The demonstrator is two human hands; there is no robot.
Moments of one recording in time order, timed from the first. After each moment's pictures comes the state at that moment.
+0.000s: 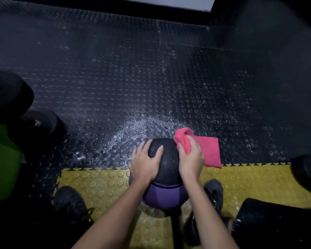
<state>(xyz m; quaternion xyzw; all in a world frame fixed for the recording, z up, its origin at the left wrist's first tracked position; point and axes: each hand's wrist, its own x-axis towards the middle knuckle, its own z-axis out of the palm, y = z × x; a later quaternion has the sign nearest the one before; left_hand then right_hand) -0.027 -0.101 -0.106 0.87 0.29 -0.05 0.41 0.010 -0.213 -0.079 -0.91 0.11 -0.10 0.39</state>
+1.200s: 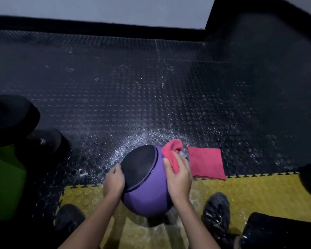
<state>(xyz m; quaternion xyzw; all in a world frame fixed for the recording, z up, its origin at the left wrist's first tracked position) -0.041 -0.024 -0.137 0.77 0.45 -0.04 0.45 -0.015 -0.190 -0.083 -0.87 0.03 -0.09 0.49</state>
